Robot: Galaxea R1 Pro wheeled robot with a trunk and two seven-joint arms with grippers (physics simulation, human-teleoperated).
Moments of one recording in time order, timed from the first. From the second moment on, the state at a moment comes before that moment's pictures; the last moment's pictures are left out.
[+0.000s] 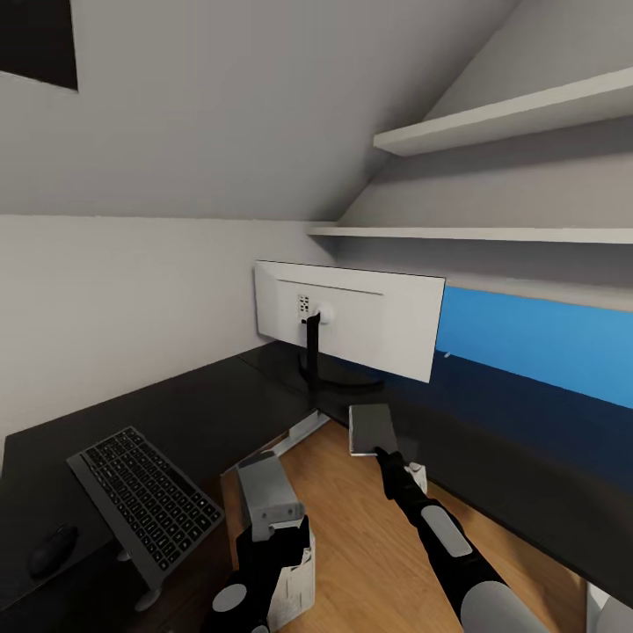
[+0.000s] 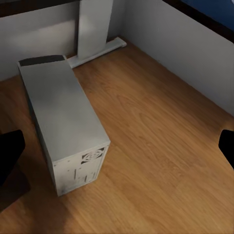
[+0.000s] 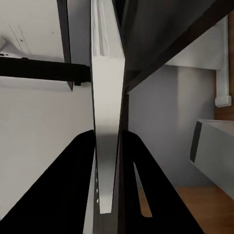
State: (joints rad) left arm -0.07 -0.08 -0.52 -1.53 0.42 0.42 0.58; right arm -0.57 0.08 -0.08 -0.56 -1.23 0.19 0.30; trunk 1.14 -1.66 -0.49
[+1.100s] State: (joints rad) left arm -0.07 -0.08 -0.54 -1.53 0.42 0.42 0.58; right arm -0.57 0.08 -0.08 -0.56 -1.24 0.22 0.31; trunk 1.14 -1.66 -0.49
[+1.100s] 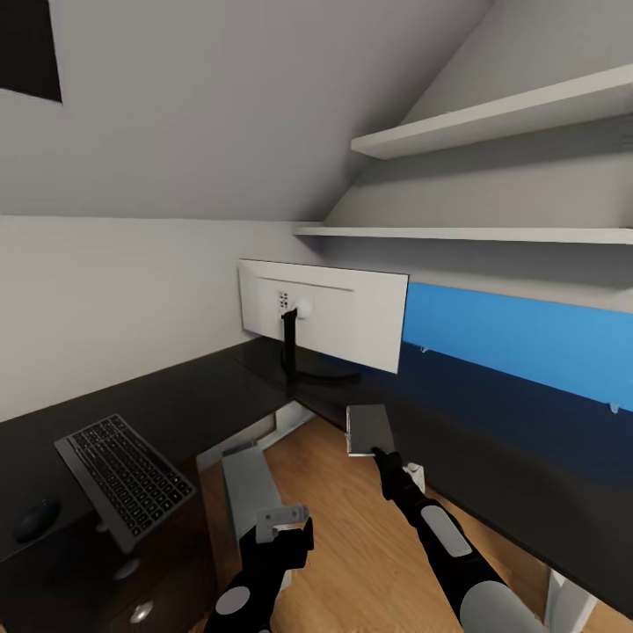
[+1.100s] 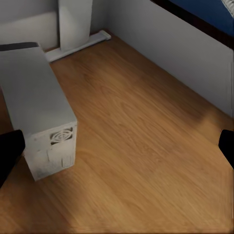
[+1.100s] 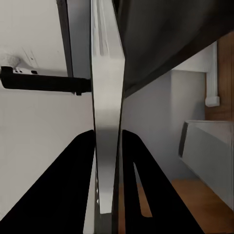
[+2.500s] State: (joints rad) left arm -0.07 -0.08 -0.54 -1.53 0.42 0.42 0.58; right arm -0.57 0.08 -0.08 -0.56 -1.24 0.22 0.30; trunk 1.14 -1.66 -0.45
